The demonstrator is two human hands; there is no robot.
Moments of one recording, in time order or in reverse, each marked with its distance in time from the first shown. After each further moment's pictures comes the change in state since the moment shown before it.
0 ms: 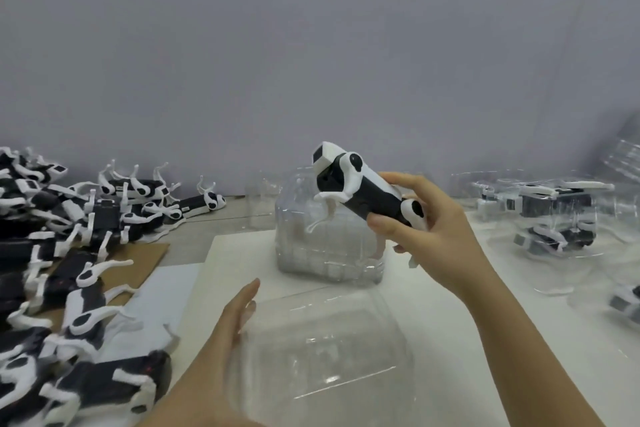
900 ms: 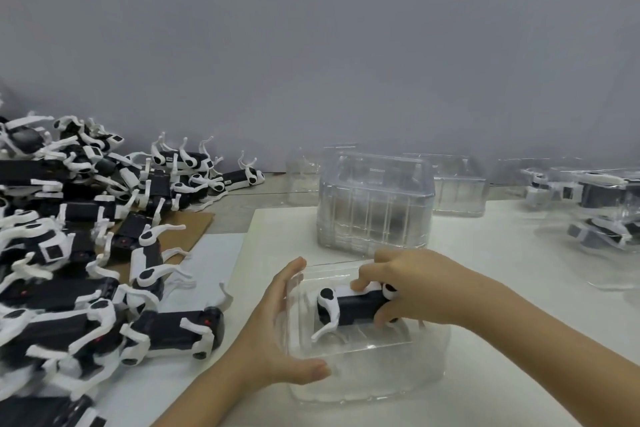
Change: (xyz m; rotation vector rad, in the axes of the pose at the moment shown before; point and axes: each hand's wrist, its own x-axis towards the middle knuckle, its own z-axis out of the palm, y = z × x) left_hand 0.002 -0.020 -0.001 -0.156 -0.304 0.135; right_hand -0.010 0.030 0.057 -1.008 -0.884 -0.171
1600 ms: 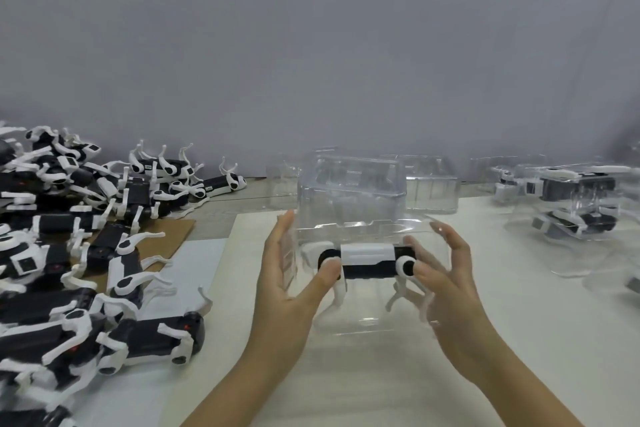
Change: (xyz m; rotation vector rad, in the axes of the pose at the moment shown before) left_hand 0.023 0.077 0.048 -0.237 0.457 0.090; right_hand -0.058 -0.007 0.049 1.688 0.766 0.200
